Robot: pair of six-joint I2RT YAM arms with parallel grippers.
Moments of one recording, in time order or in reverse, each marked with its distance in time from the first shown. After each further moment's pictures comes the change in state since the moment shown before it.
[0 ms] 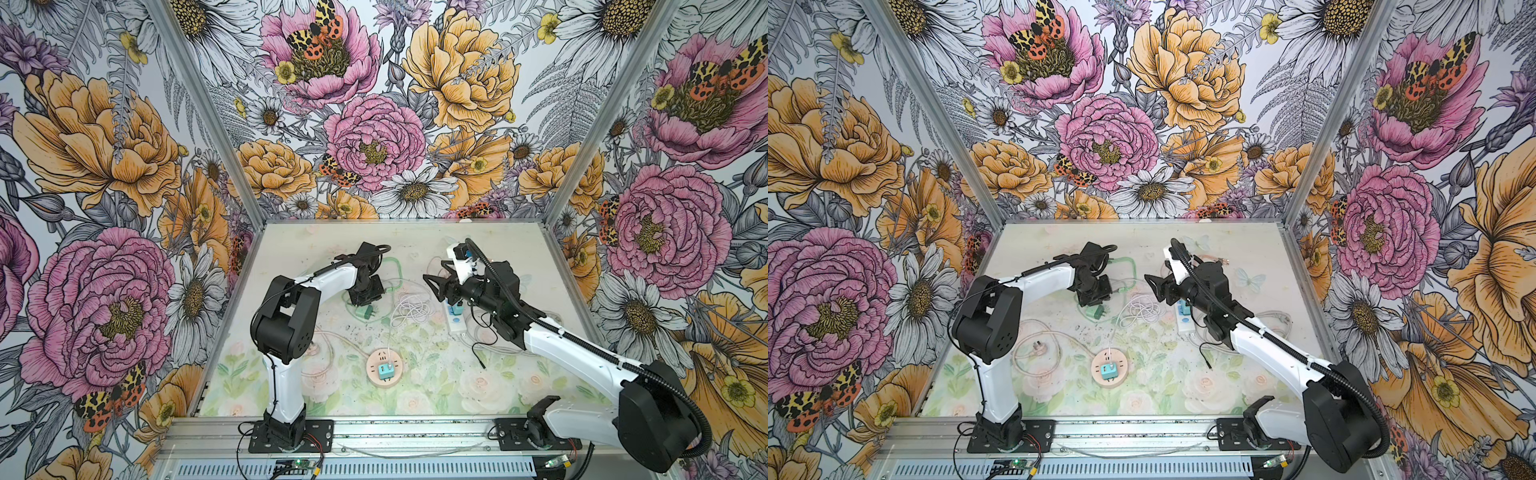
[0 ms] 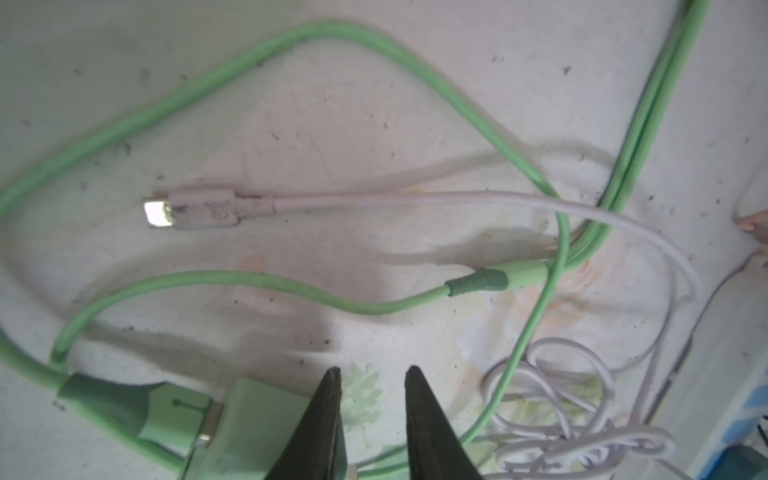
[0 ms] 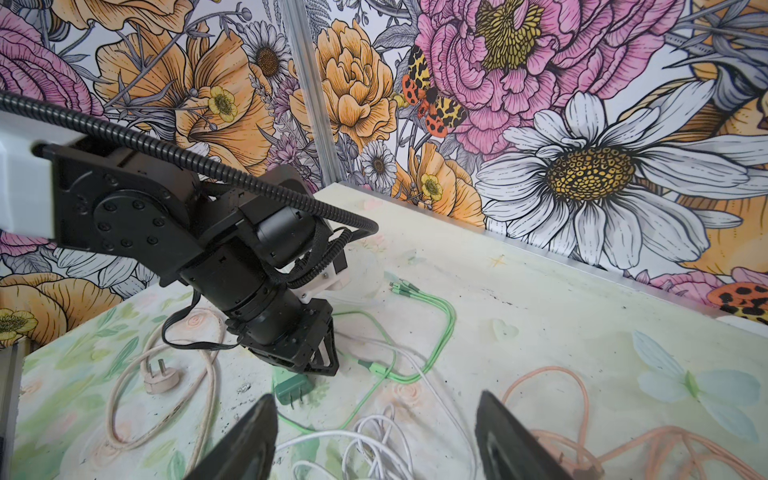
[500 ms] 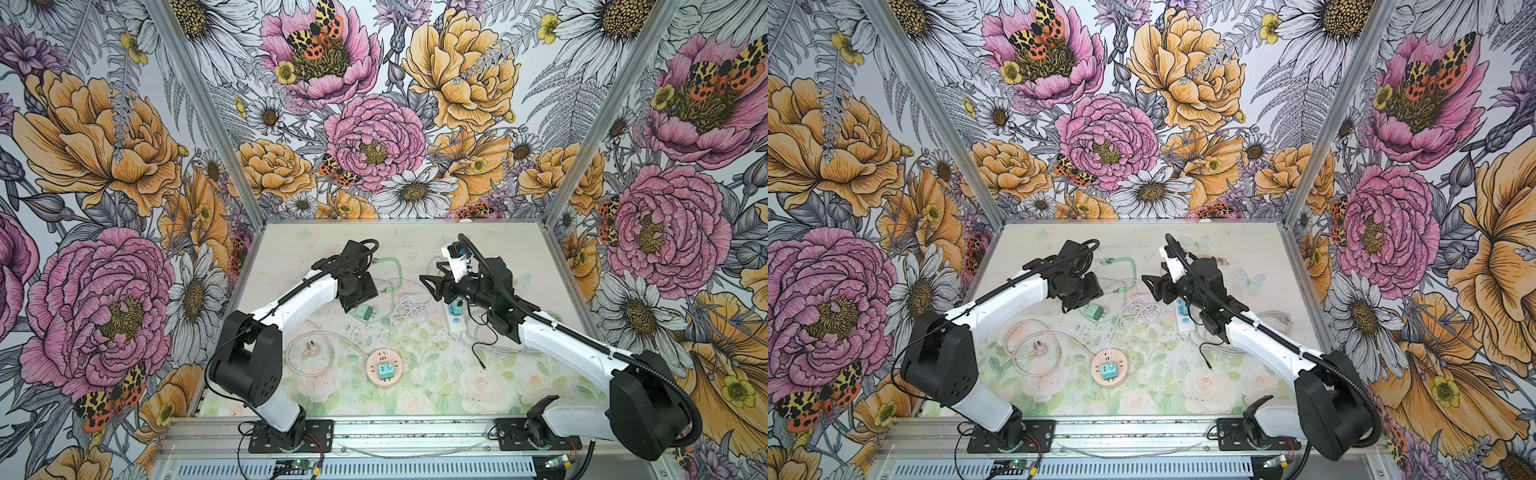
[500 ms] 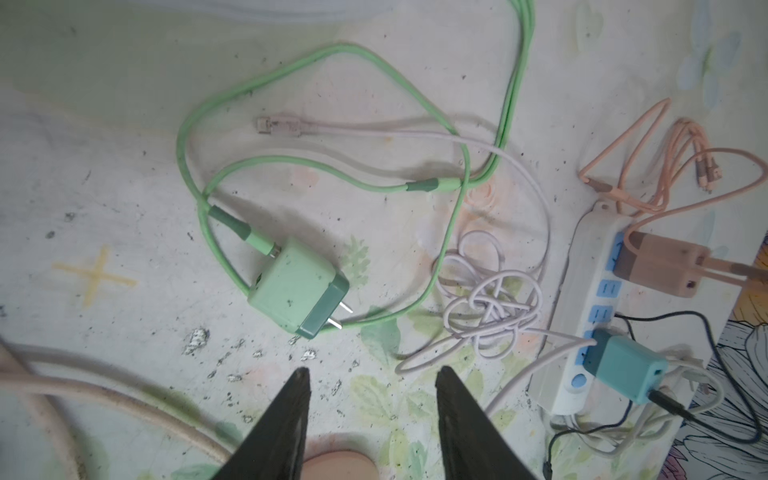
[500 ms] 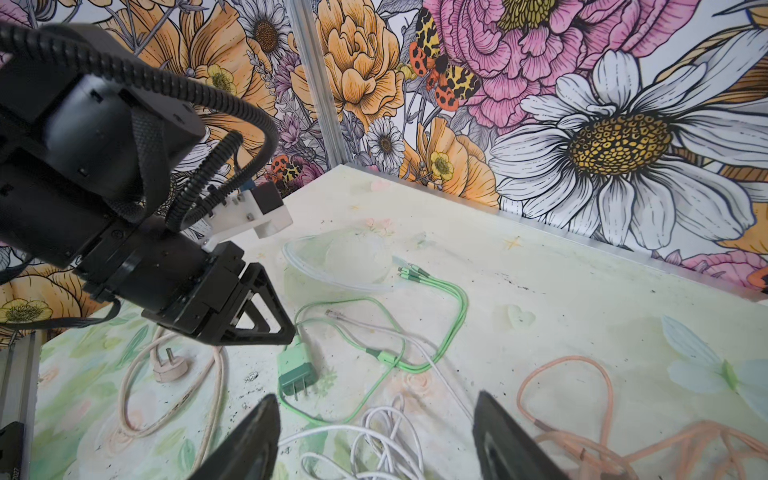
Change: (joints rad) left arm -0.023 -0.342 -0.168 -0.050 -0.024 -0.099; right arm 0.000 0.067 0.047 -0.033 -0.036 0.017
